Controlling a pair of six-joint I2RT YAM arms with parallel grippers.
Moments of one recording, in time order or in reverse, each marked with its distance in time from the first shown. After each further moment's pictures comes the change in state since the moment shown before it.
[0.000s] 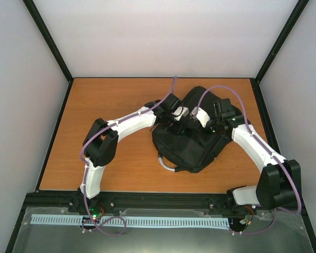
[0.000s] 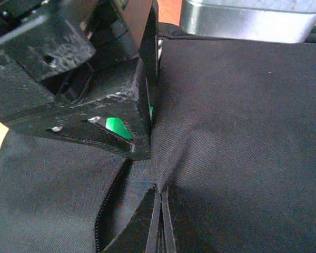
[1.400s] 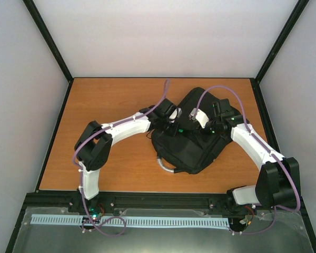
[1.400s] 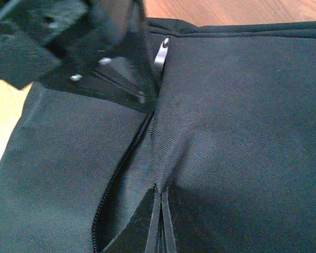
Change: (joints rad) left arm 0.000 -0.133 -0.235 0.154 -0.123 -0.111; right arm 0.000 0.021 0.000 -0.018 -0.040 -0.010
